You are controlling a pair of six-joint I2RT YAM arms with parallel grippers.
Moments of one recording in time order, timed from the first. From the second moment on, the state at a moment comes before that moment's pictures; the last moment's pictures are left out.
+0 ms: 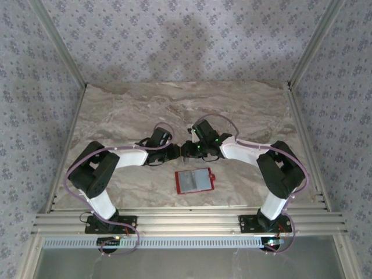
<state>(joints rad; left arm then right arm) -0.64 1.72 0.80 0.02 0.17 -0.82 0.71 1.71 1.02 -0.20 -0.35 0.64</state>
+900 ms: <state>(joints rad) -0.65 1.71 0.81 0.00 0.16 -0.80 0.70 1.52 0.95 -0.30 -0.24 0.65</state>
